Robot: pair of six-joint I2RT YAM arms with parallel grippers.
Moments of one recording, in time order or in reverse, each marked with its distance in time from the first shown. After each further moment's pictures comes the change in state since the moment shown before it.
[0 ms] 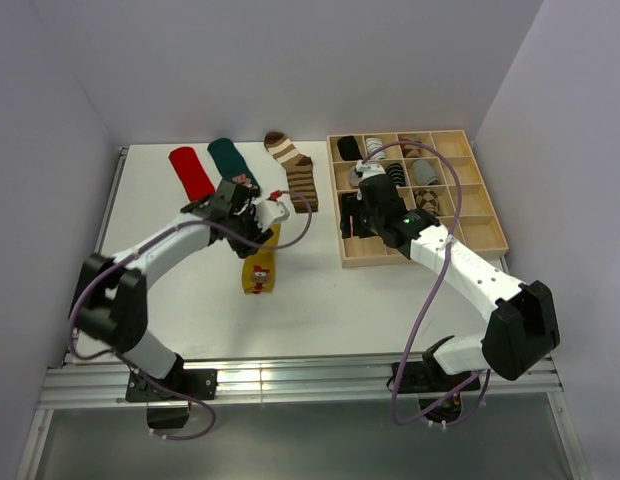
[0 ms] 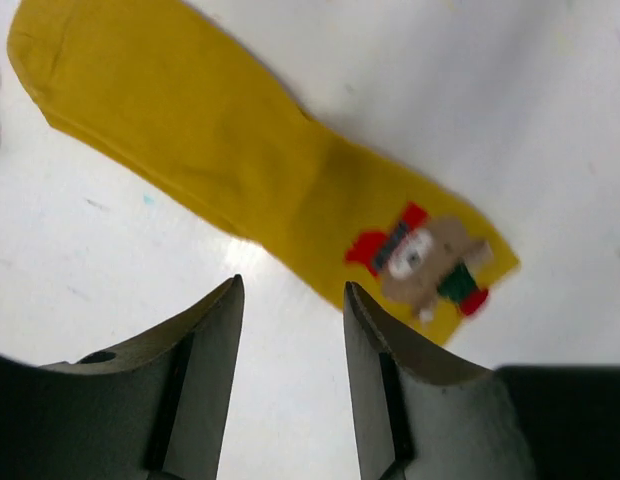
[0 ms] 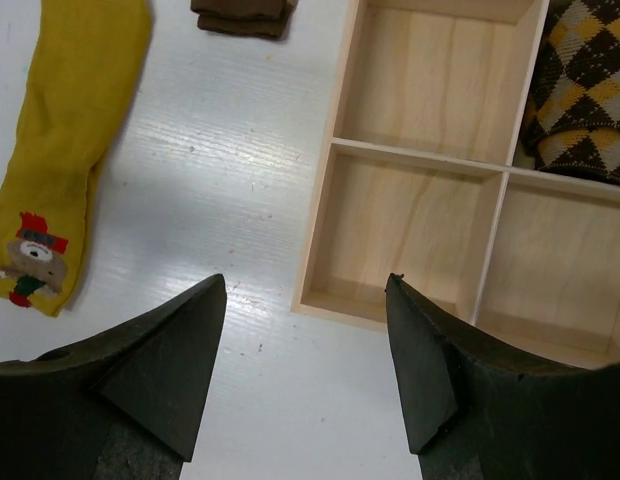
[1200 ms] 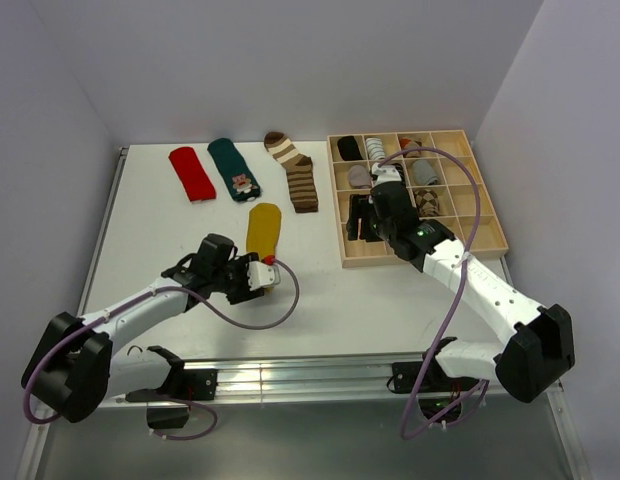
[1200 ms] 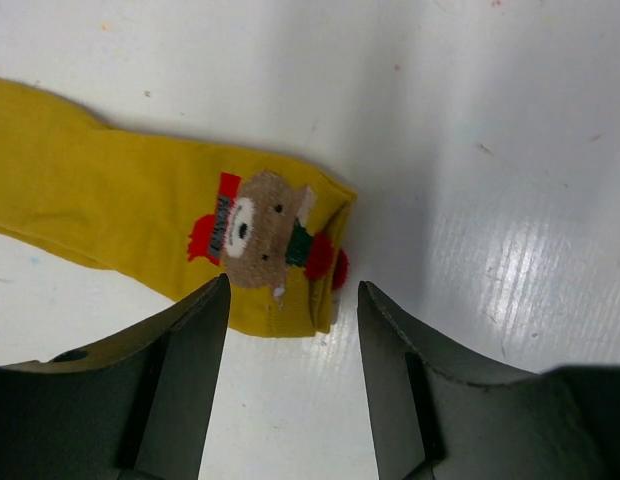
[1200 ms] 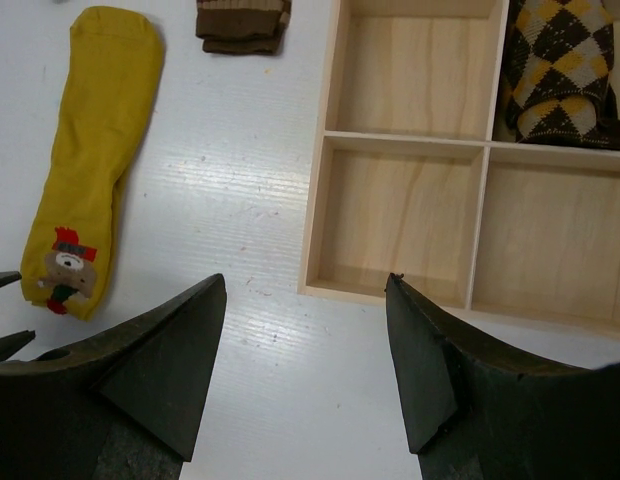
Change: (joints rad) left arm -0.081 -0.457 -0.626 0.364 0.154 0.280; right arm 0.000 -0.130 -0.068 0.000 0.033 0.086
